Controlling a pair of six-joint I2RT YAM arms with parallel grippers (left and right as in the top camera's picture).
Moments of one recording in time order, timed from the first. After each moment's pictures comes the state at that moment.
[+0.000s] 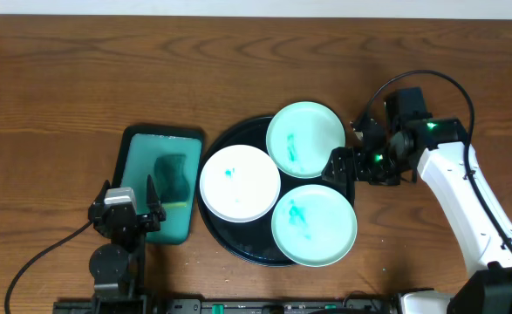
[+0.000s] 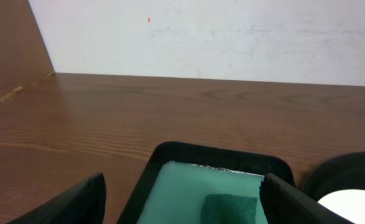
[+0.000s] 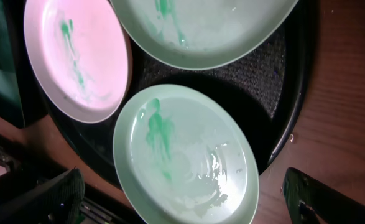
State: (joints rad) left arm 0.03 0.01 0.04 -0.14 -0.08 -0.01; right arm 0.14 1.51 1.16 -1.09 -0.44 0.09
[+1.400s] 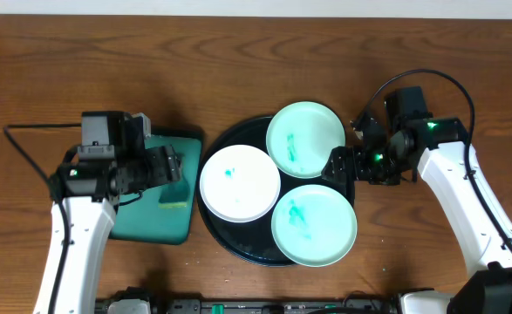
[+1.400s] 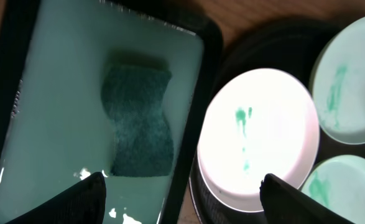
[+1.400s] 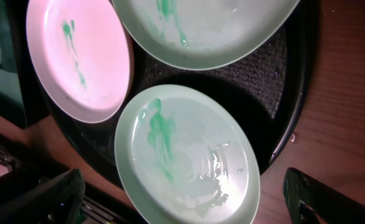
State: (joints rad) left arm 0.03 1.21 0.99 -0.92 0.26 -0.23; right arm 0.14 1.51 1.16 -1.10 -0.45 0.09
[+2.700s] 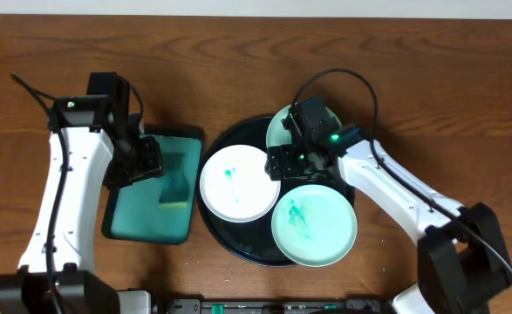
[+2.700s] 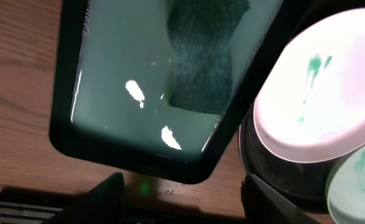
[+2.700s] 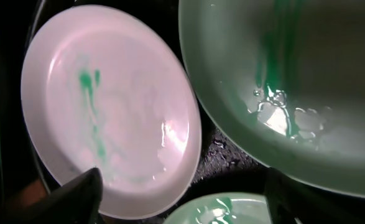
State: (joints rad) left arm 0.03 1.53 1.35 -1.40 0.09 -0.23; right arm 0.54 1.72 1.16 -0.68 -0.26 0.45
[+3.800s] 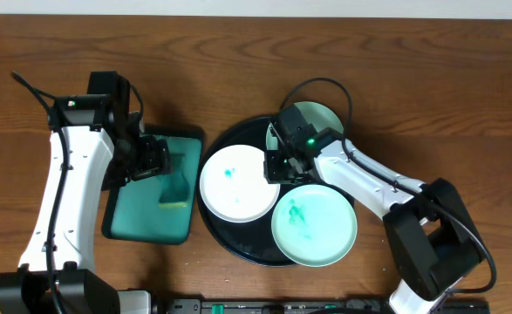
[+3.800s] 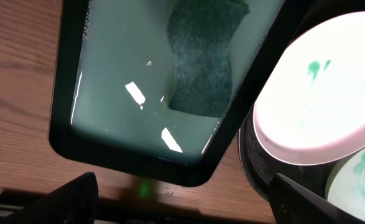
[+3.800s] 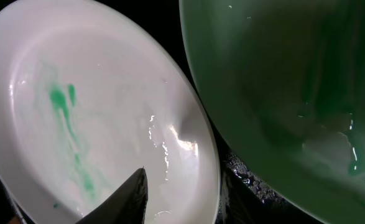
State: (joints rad) left arm 0.03 1.53 1.35 -1.39 0.09 -0.22; right arm 0.60 1.85 1.16 -0.58 -0.23 0.56
